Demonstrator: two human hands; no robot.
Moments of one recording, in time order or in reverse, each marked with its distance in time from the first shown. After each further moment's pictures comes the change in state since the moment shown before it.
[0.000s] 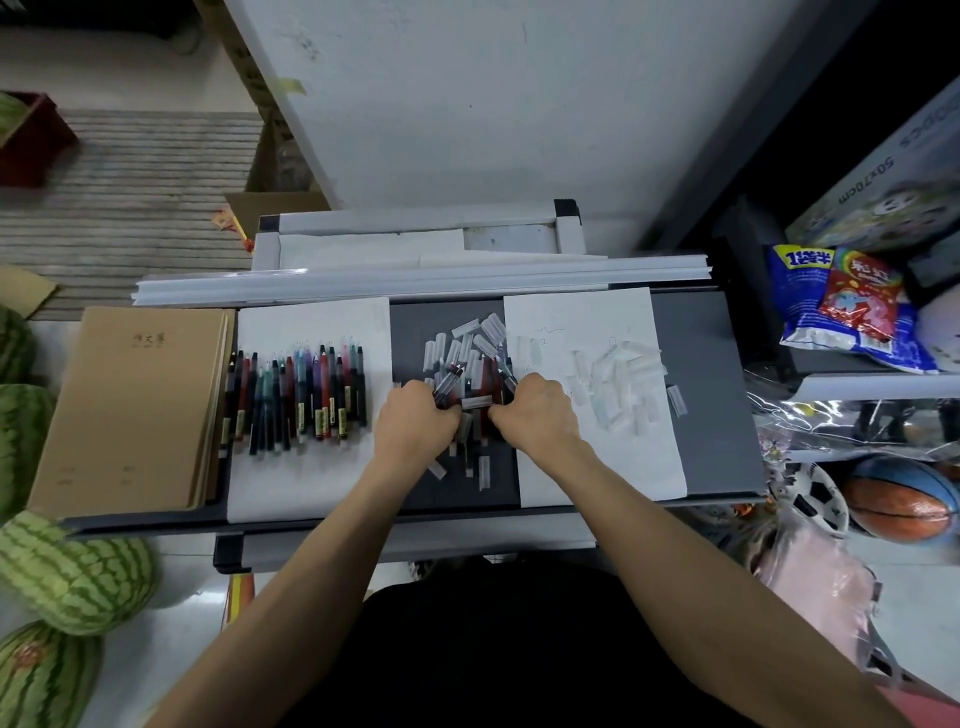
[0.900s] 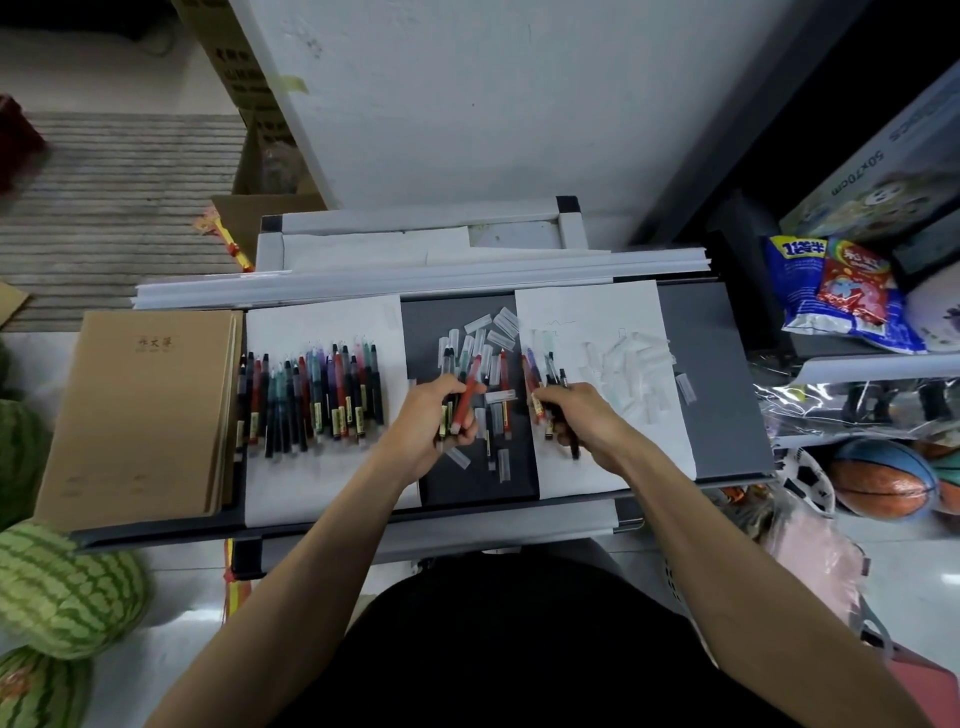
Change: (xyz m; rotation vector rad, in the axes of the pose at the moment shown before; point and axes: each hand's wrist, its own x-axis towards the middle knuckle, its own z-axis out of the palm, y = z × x) left_hand -0.009 -0.016 -0.013 -1.146 -0.469 -0.187; right_hand -0.011 0.035 -0.021 0.748 -0.300 0.087
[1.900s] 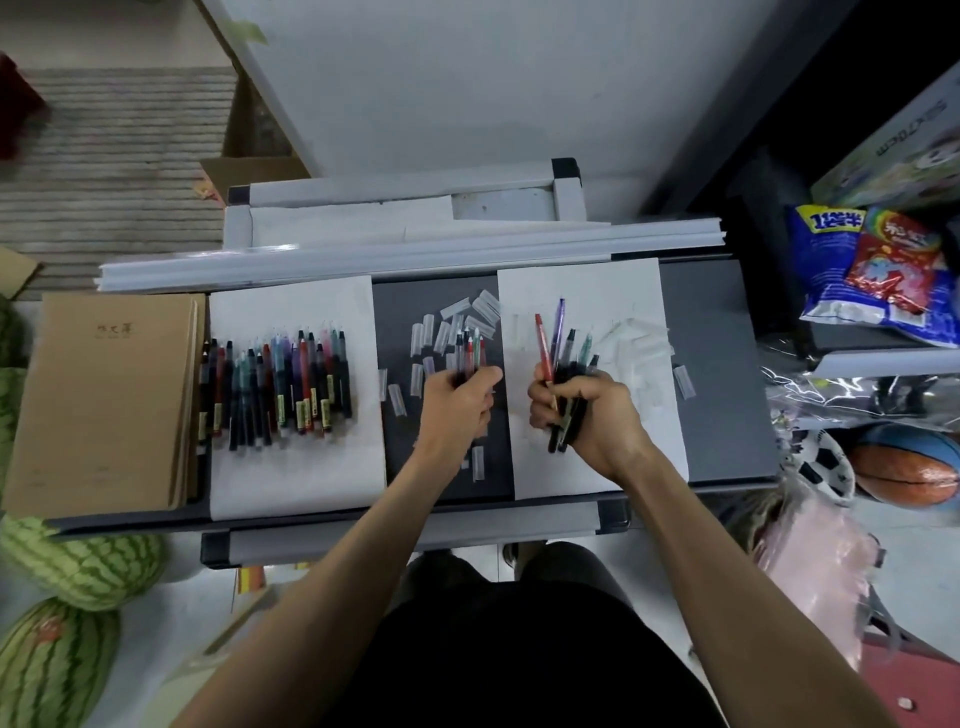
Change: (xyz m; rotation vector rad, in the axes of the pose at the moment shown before) left_hand 0.023 -0.022 0.070 0.092 0.186 0.176; right_hand -0.009 0.002 -0.029 0.670 -0.256 -0.119
